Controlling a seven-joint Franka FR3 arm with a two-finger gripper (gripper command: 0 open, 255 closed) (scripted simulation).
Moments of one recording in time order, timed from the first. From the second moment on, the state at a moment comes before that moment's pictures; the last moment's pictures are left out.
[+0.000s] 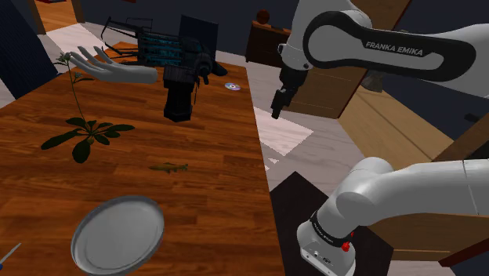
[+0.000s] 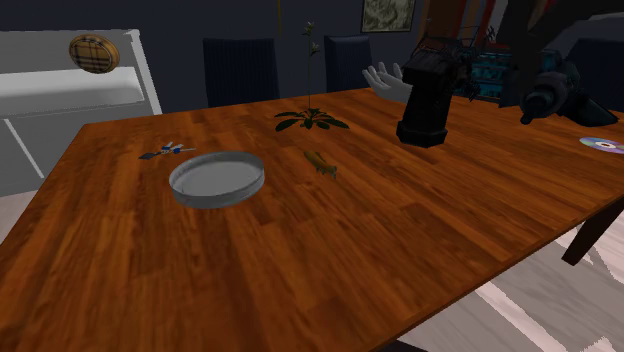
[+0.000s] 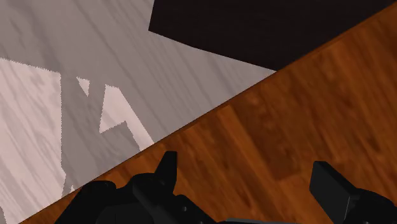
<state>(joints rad) 0.02 -0.74 0.07 -2.43 -0.07 1.71 -0.15</state>
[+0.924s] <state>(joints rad) 0.13 -0.33 0.14 -2.31 -0.01 1.94 -0.26</state>
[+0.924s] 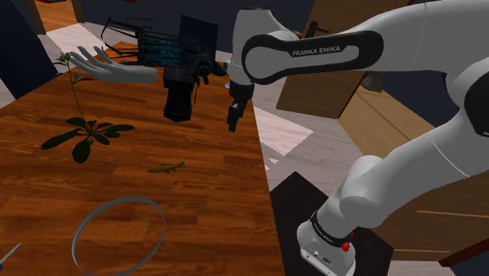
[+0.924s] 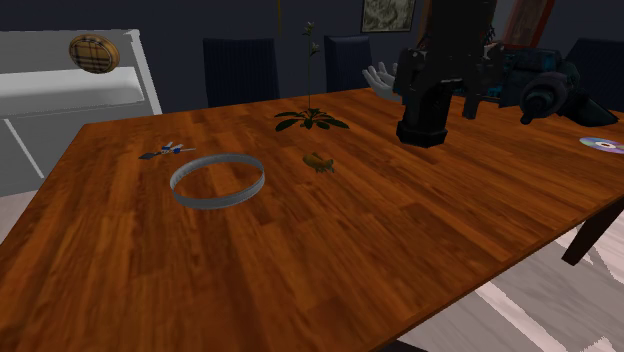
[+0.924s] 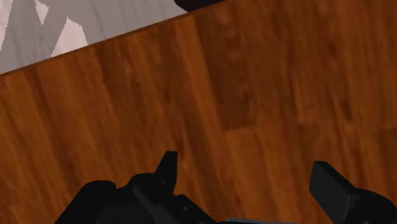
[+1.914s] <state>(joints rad) 0.25 0.13 0.26 -2.01 0.00 2.05 -0.38</state>
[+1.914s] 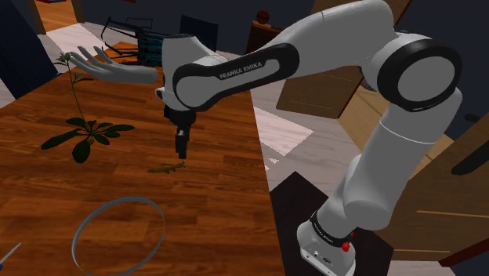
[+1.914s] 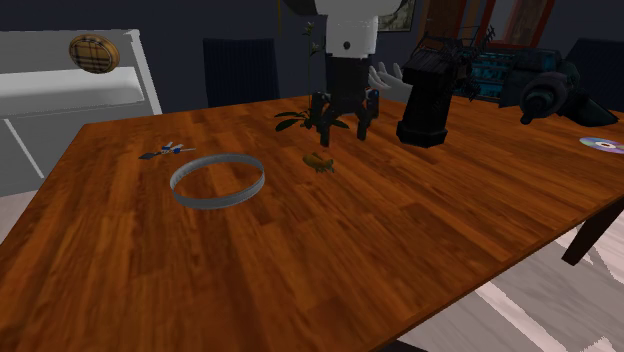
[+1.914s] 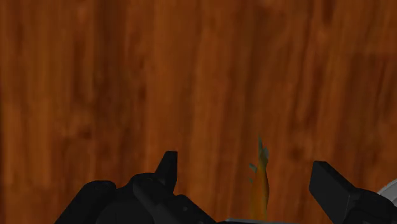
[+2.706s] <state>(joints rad) 0.30 0.30 0.29 -1.95 -0.04 2.15 -0.40</state>
